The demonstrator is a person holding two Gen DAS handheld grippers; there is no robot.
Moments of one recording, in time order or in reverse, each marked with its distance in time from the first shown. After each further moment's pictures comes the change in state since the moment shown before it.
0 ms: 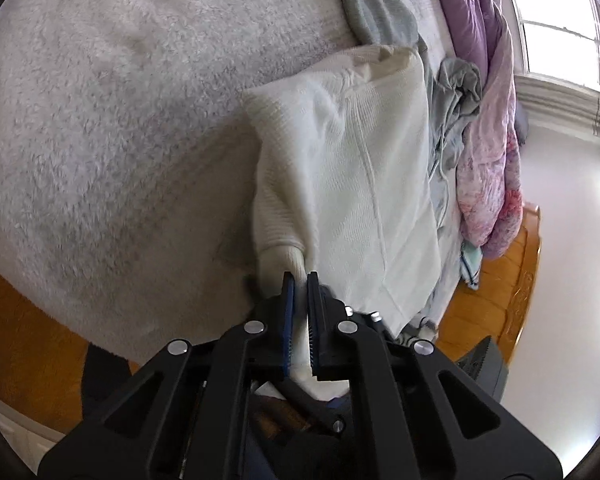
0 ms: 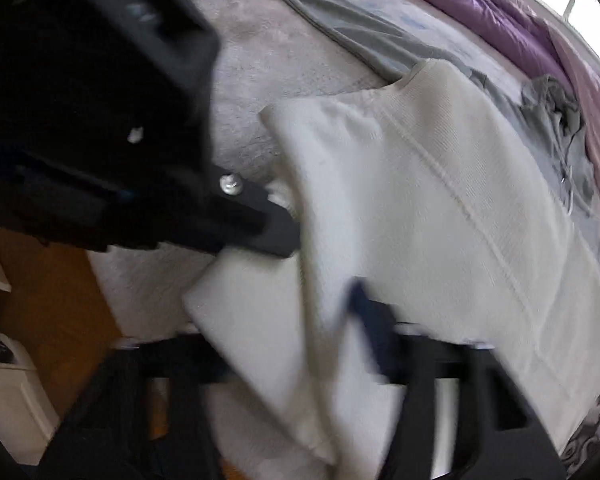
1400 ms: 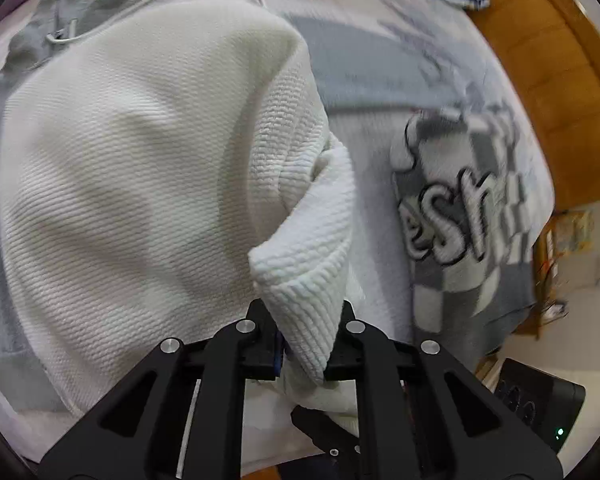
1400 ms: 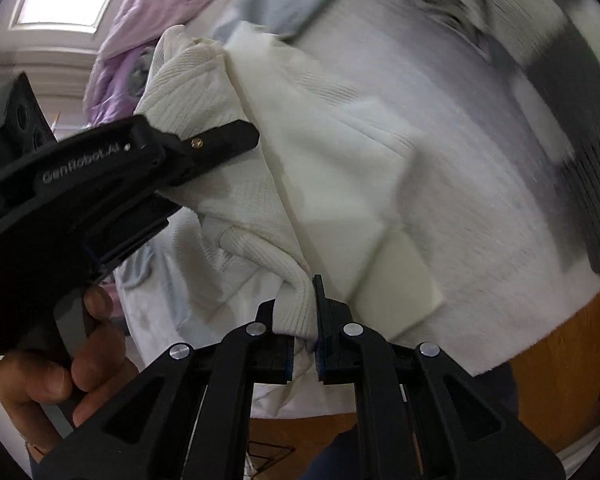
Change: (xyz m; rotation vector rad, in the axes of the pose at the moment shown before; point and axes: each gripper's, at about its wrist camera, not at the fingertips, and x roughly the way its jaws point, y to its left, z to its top) left arm 0.324 -0.293 -0.242 1.072 0.269 0.451; right arm -0.115 -0.292 -0.268 1.531 -0.118 0.317
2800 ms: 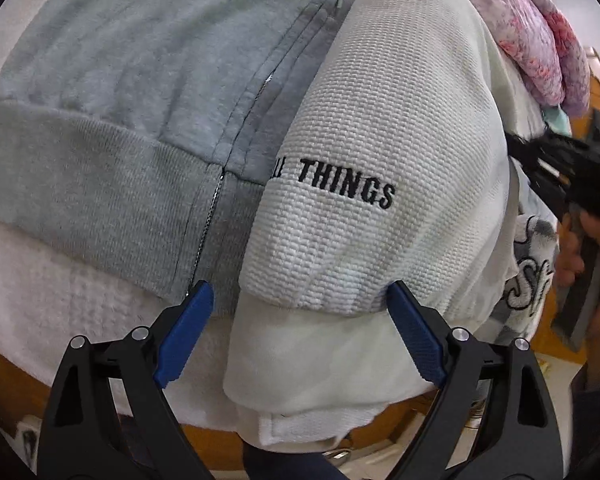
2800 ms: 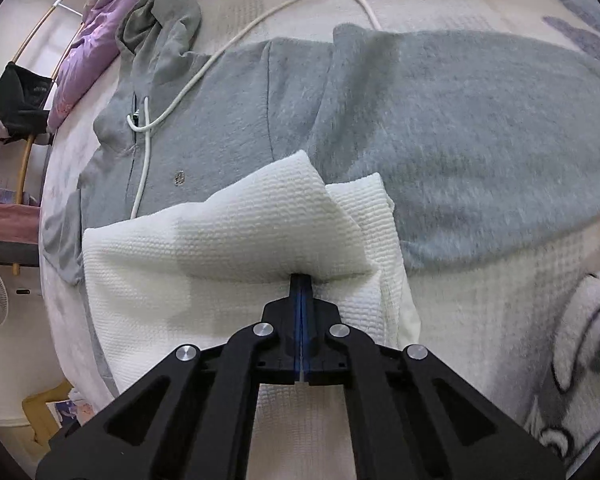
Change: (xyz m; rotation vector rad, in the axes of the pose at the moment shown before) left arm -0.020 0.190 -0.125 -0.663 -0.041 -0.077; right arm 0.085 0.156 0.183 -0.495 0.075 -0.290
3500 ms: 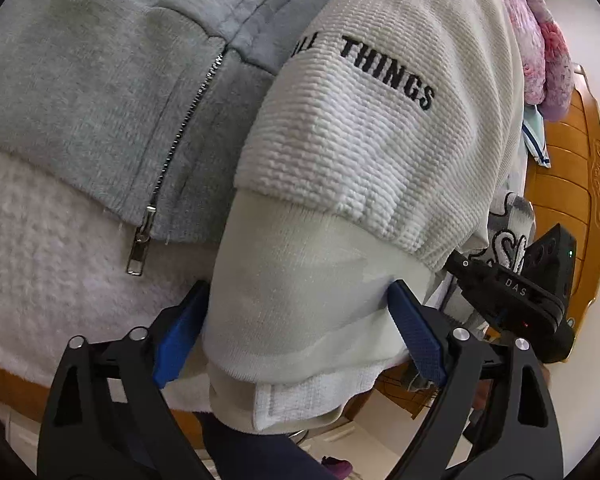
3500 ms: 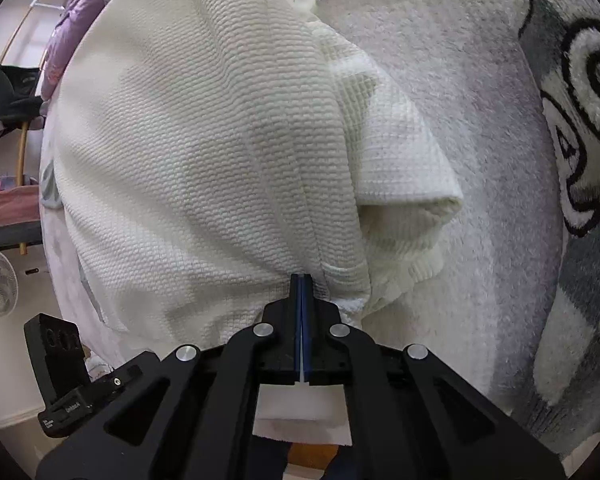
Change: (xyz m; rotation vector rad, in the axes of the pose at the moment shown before) left arm 0.038 0.011 -0.037 -0.059 0.097 -0.173; right arm 0.030 -0.056 -0.138 0.125 0.160 0.064
